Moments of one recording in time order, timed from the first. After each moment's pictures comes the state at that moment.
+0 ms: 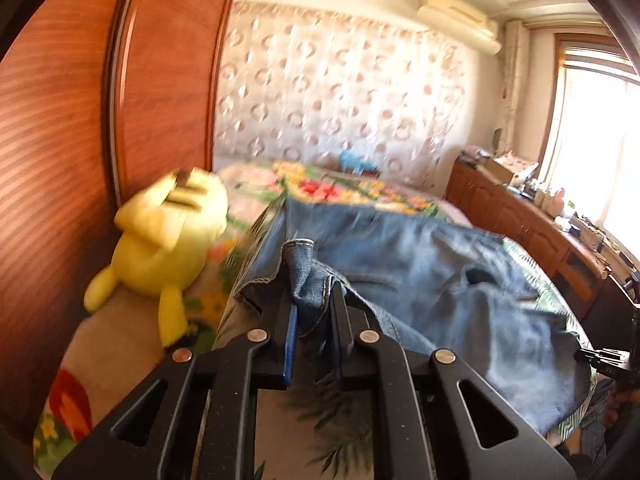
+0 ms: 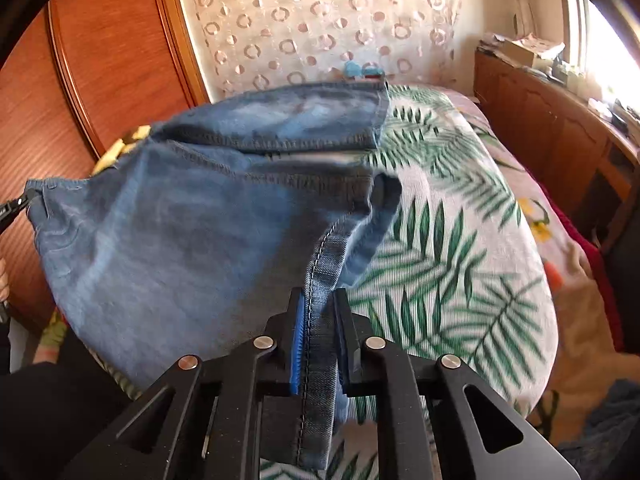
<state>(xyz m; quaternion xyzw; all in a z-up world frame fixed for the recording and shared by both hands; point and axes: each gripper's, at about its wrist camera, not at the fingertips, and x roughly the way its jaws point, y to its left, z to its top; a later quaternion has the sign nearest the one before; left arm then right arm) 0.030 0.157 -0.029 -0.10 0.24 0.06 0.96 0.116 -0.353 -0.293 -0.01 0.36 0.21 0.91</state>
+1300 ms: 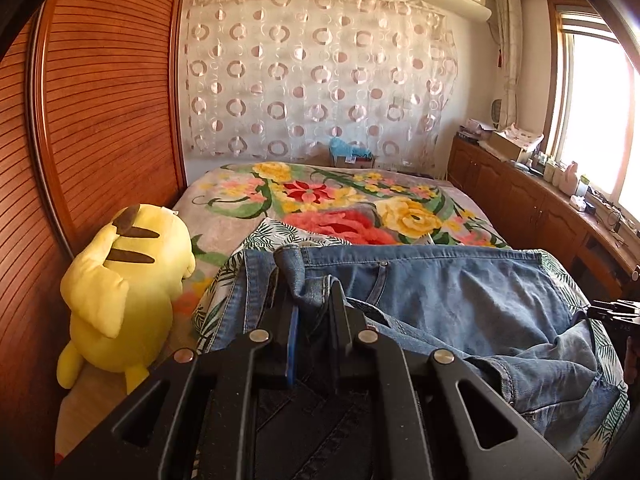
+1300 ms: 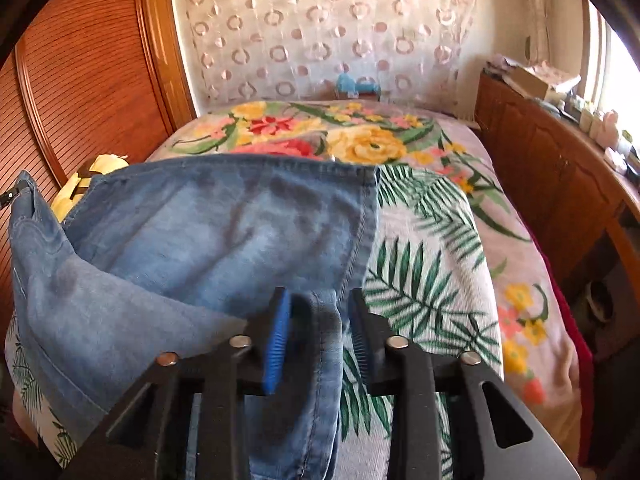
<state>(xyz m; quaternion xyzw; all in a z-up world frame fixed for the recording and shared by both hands) 0.214 0.154 -0.032 -0.06 0.27 0.05 0.96 0.305 -0.306 -0.243 -0.04 0.36 0.19 0.91</state>
